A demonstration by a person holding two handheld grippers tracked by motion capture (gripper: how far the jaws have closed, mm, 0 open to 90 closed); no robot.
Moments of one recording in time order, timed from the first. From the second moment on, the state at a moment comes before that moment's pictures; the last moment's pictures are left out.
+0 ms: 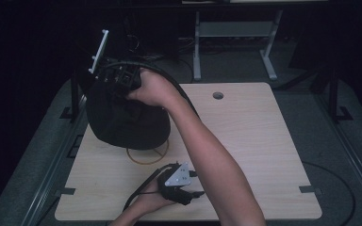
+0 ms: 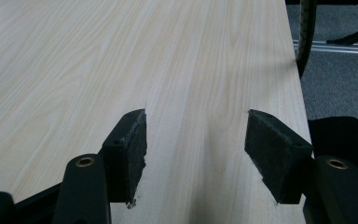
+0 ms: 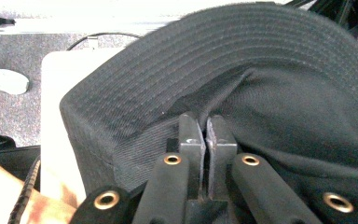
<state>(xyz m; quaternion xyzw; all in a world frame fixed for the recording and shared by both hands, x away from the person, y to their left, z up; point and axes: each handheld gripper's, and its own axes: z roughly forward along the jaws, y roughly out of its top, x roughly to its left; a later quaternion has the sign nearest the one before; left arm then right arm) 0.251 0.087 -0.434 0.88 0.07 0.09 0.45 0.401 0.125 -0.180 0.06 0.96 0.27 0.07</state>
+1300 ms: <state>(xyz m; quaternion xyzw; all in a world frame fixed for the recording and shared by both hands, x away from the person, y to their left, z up) 0.250 0.086 -0.438 0.89 0.07 0.08 0.45 0.412 0.040 -0.165 0.14 0.90 0.40 0.07</state>
